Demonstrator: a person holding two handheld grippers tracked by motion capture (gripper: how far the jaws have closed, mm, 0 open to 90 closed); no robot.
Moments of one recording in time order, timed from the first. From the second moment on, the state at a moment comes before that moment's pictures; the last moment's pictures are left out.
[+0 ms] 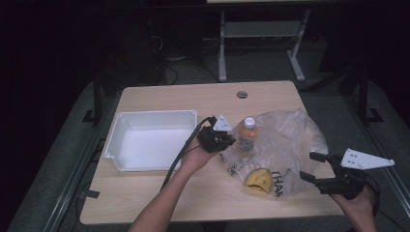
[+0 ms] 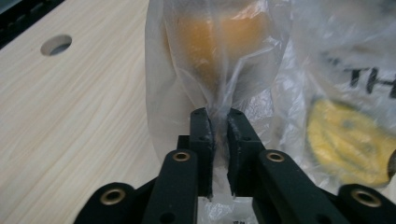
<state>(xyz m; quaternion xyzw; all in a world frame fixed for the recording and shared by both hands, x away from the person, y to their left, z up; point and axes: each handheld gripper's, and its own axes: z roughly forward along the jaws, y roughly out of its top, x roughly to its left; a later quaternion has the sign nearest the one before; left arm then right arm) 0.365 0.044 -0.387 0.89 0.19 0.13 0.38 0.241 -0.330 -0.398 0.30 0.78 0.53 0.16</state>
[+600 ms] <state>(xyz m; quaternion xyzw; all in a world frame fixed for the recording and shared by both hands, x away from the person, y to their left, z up) 0.355 0.052 -0.416 0.91 0.21 0.11 0.34 0.246 -0.311 -0.404 0.30 0.81 0.48 0.16</state>
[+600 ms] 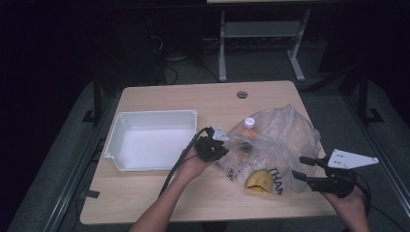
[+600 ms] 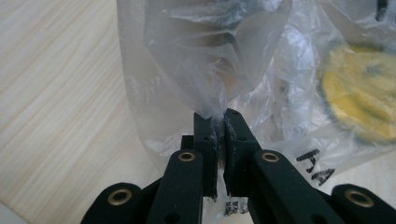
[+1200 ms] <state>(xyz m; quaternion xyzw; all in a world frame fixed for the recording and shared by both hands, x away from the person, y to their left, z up) 0.349 0.080 -0.386 0.90 0.20 0.10 0.38 0.255 -0.303 -0.416 0.31 0.84 0.41 0.15</state>
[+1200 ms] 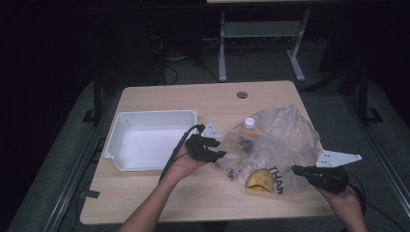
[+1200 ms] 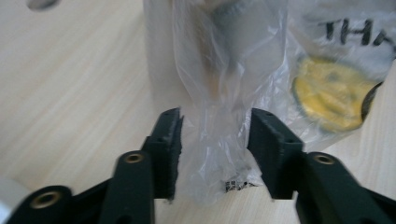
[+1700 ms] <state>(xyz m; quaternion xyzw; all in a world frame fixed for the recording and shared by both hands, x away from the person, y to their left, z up) 0.363 0.052 -0.332 0.88 0.18 0.10 0.42 0.252 -0.300 -0.411 0.29 0.84 0.43 0.15</state>
